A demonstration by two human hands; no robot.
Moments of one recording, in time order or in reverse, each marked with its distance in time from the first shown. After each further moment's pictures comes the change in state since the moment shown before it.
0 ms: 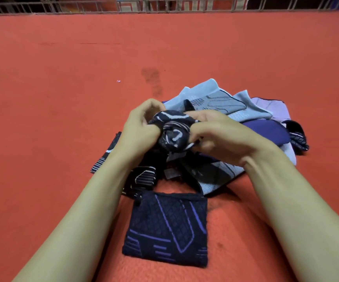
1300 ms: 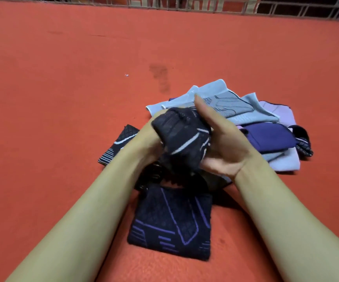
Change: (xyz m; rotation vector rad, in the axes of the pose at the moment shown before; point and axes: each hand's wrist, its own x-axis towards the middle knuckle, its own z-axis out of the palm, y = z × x) left_hand -0.017 0.016 -0.002 -0.424 -0.118 -0.469; right_hand -0.001 0.009 0.028 0.380 -0.131 -0.004
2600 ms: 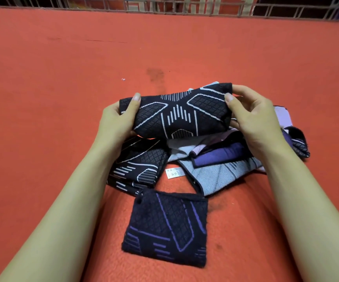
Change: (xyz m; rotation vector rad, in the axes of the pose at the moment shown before) left_hand 0.030 0.006 -0.052 0.245 0.404 0.346; right_hand -0.017 -0.036 -0.077 -0.865 0.791 -0.501
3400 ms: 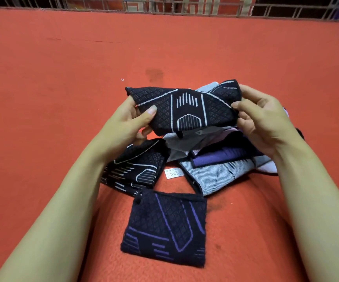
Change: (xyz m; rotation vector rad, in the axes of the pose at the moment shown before) left_hand -0.012 0.009 -0.005 0.057 -0.496 0.208; right_hand 0.005 -0.003 -0.018 0.332 -0.160 0.110
